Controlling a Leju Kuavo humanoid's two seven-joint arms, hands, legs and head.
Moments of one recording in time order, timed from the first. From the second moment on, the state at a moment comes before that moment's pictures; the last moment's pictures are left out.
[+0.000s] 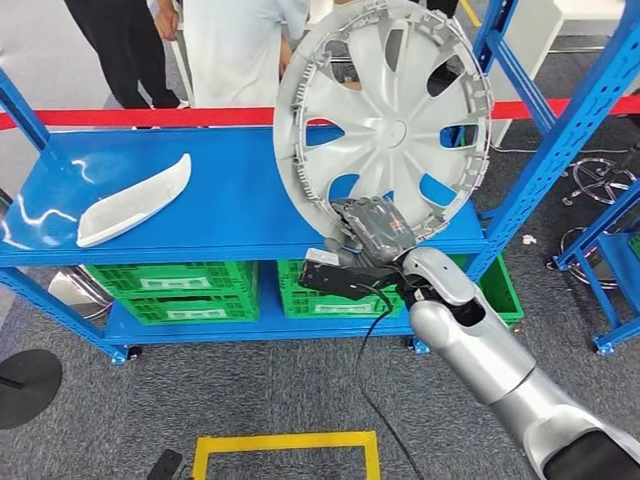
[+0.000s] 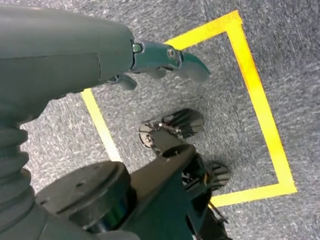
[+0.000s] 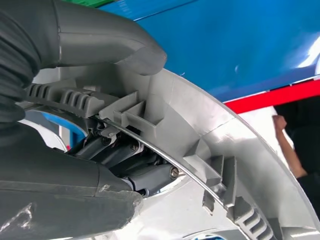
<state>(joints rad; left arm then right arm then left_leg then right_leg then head) -0.04 -0.11 0.79 -0.20 -0.91 -0.08 -0.26 -0.61 -0.16 0.67 -1.02 0.78 0.02 -0.01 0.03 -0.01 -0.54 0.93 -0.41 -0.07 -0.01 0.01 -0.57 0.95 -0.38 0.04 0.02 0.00</state>
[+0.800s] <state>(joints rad) -0.04 -0.11 0.80 -0.20 -0.91 -0.08 -0.25 -0.57 -0.21 0.70 -1.10 0.78 0.02 0.00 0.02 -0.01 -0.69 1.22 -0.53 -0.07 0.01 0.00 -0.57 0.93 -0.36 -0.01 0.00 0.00</state>
